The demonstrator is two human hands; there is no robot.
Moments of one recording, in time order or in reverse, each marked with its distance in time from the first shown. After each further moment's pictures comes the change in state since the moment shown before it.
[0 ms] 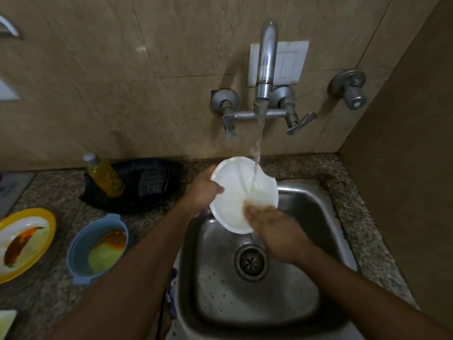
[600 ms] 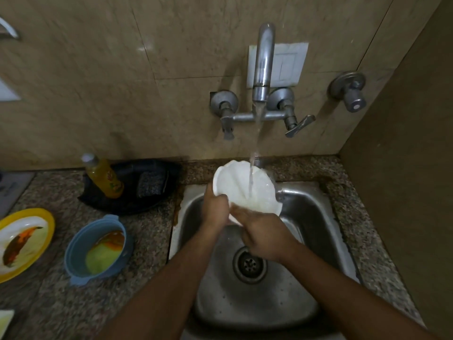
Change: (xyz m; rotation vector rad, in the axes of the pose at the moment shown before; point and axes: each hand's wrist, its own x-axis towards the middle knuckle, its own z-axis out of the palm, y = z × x) left_hand -0.014 -0.021 0.053 -0.309 0.351 -0.109; right_hand 0.014 -0.015 -0.005 0.307 0.144 -0.058
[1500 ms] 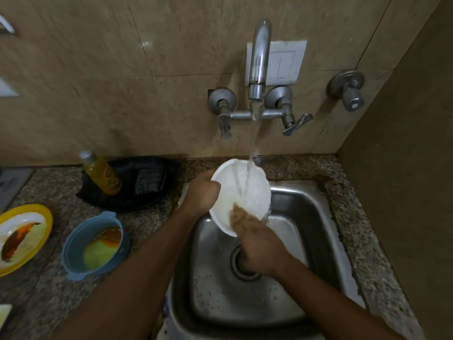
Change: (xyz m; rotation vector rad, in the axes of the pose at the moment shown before) left_hand 0.019 0.033 -0.026 0.433 -0.186 0.155; right_hand -0.017 0.000 0.029 -0.079 -0.131 0.073
